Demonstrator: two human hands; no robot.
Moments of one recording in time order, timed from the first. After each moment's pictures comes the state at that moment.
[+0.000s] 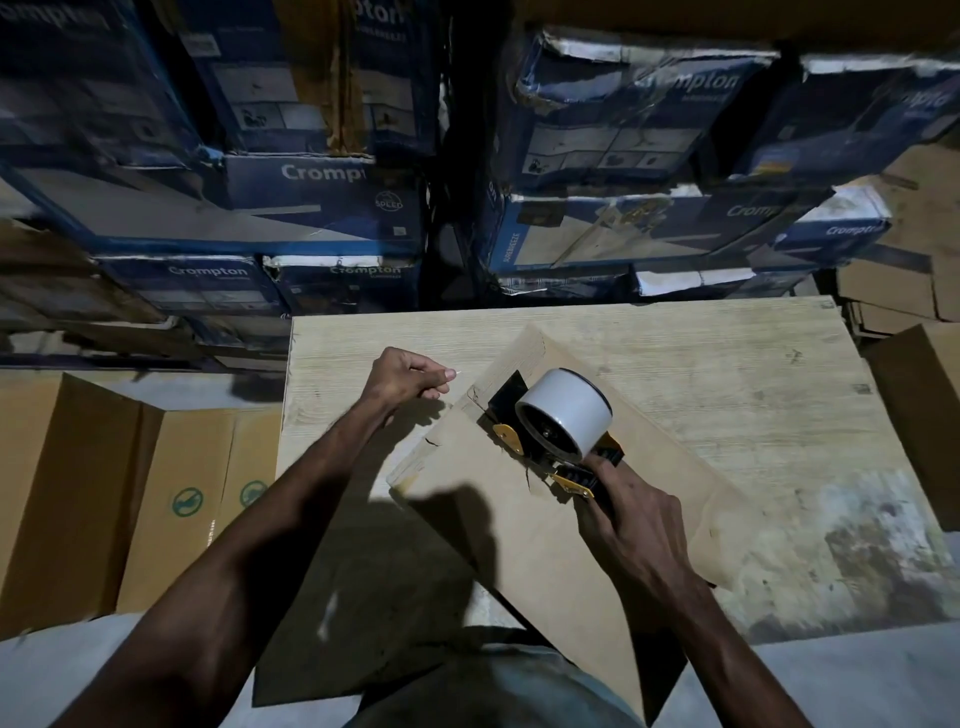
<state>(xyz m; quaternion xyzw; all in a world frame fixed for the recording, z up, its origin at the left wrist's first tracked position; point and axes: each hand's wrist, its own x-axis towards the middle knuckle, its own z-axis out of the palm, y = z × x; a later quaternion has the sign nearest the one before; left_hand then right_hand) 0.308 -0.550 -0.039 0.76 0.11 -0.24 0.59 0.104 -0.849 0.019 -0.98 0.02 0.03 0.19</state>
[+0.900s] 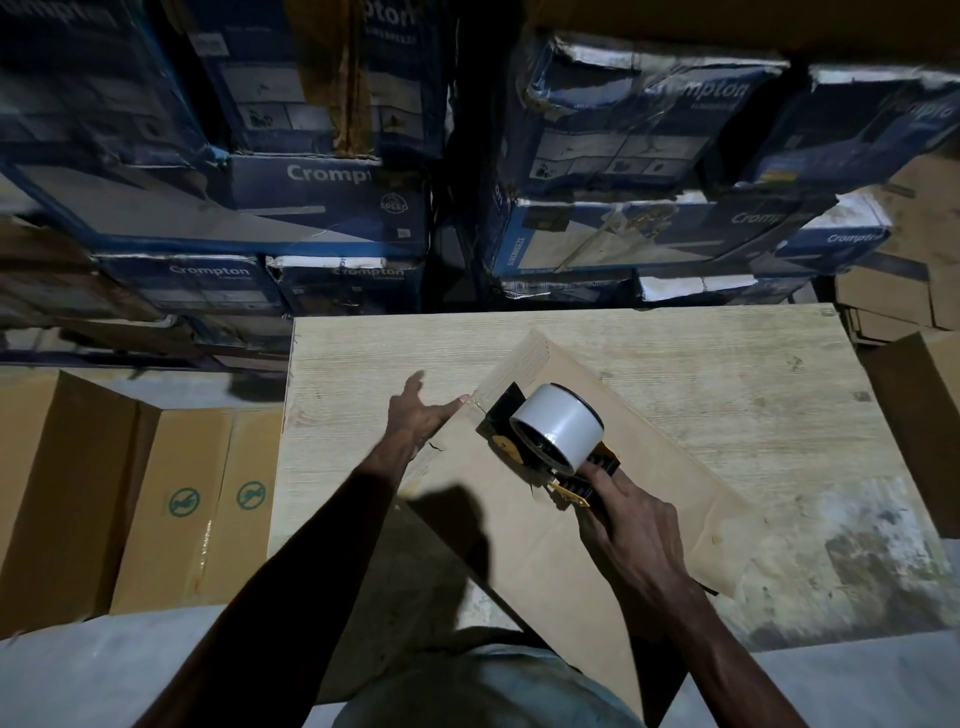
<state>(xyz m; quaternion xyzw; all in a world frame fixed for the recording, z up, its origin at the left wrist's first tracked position) 0.279 -0.571 -0.090 0.77 0.24 -0.25 0.53 0.107 -0.843 0.018 -0.99 0.00 0.06 0.16</state>
